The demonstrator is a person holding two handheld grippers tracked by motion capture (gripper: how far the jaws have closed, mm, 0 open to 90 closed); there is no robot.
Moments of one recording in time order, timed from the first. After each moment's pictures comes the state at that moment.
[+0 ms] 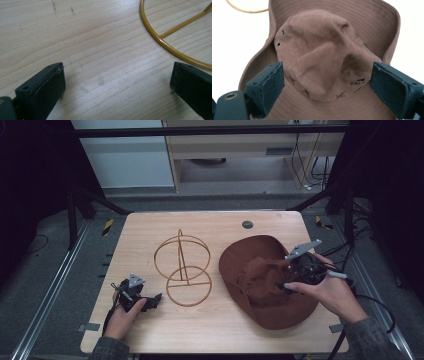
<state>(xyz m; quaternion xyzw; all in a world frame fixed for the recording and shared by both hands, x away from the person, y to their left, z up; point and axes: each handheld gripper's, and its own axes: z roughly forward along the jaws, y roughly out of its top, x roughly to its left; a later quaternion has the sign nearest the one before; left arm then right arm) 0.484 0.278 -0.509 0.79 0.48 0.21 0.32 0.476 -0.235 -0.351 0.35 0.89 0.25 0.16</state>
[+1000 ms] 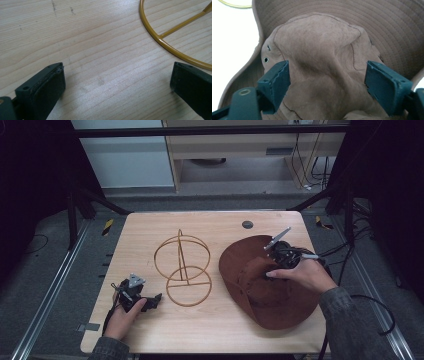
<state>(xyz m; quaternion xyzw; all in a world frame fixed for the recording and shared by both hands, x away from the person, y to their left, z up) 0.484 0.278 -0.509 0.79 0.48 0.21 0.33 0.538 -0.201 -0.379 0.34 0.91 0.21 0.09</state>
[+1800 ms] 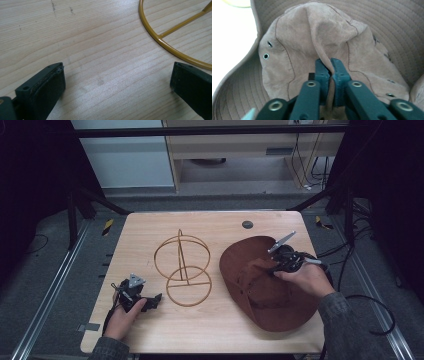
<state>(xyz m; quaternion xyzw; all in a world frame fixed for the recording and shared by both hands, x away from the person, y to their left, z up) 0.483 0.277 -0.509 0.79 0.48 0.21 0.33 0.537 -0.216 -0.395 0.34 0.91 0.24 0.07</state>
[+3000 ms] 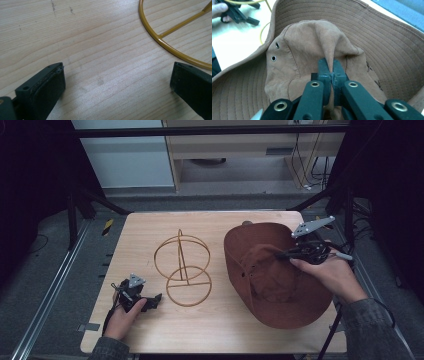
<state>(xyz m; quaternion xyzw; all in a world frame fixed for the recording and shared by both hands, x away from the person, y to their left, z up) 0.483 0.278 -0.509 0.79 0.47 0.21 0.33 0.500 -0.241 -0.308 0.32 0.86 0.37 0.12</state>
